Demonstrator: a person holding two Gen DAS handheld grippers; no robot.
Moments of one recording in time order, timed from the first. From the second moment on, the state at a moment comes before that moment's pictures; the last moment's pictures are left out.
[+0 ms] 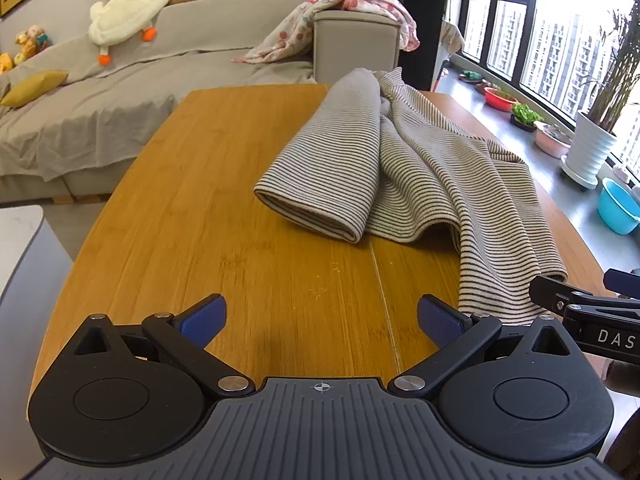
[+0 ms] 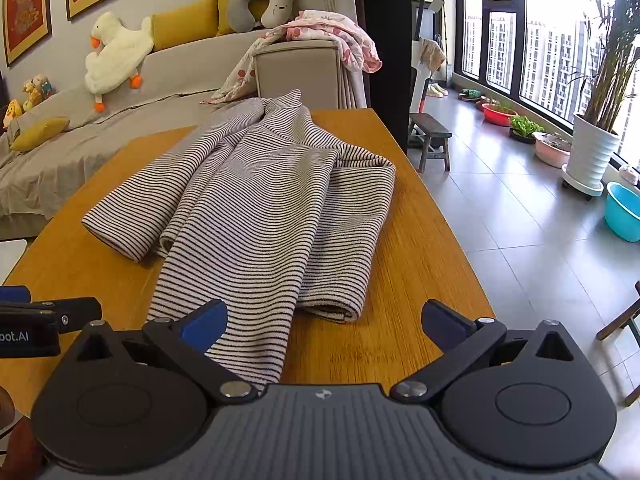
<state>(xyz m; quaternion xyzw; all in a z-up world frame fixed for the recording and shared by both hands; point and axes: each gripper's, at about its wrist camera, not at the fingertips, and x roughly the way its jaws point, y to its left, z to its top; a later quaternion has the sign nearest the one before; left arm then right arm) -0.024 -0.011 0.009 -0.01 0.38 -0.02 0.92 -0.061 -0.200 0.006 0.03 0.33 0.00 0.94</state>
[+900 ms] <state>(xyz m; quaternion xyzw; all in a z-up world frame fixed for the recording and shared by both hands) 0.011 0.007 0.008 -0.04 0.38 -0.08 0.92 -0.043 -0.192 0.004 0.02 0.34 0.02 0.94</state>
